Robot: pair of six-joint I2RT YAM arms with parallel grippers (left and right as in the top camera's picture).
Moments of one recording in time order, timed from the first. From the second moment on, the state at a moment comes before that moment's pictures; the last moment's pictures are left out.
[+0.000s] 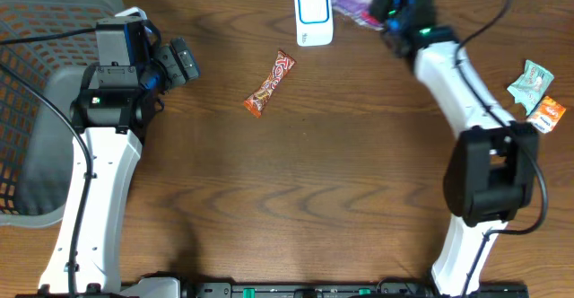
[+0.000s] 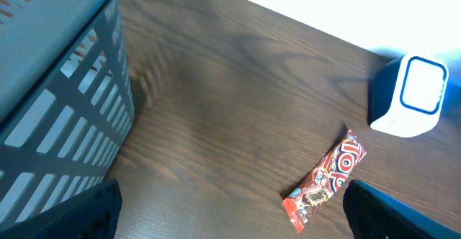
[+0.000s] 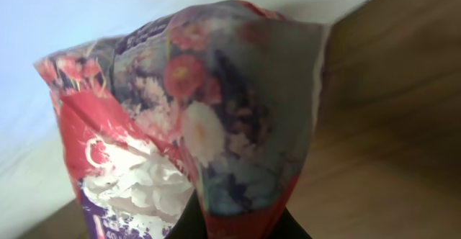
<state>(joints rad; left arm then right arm) 0.00 1.41 1.31 -0.65 -0.03 -0.36 0.12 2.07 1.74 -0.26 0.05 0.72</state>
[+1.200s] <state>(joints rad) 0.00 1.41 1.31 -0.65 -0.03 -0.36 -0.39 1.92 1.82 -0.83 -0.37 0.36</state>
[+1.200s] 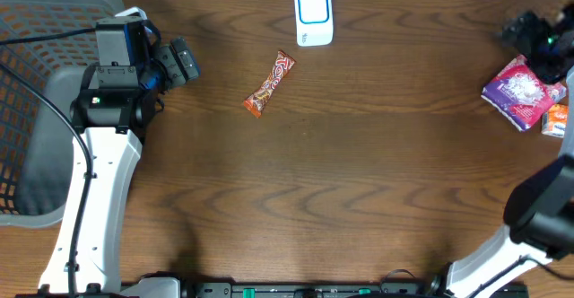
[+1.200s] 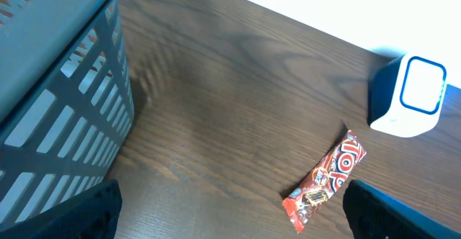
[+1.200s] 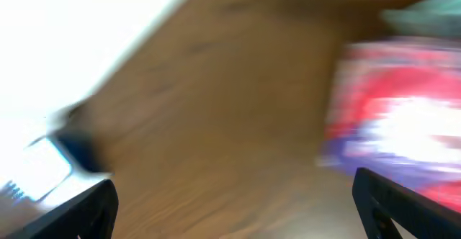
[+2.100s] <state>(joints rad) 0.00 1.41 1.31 -0.65 -0.03 -0.36 0.46 2.27 1.84 -0.51 -0.33 0.76</state>
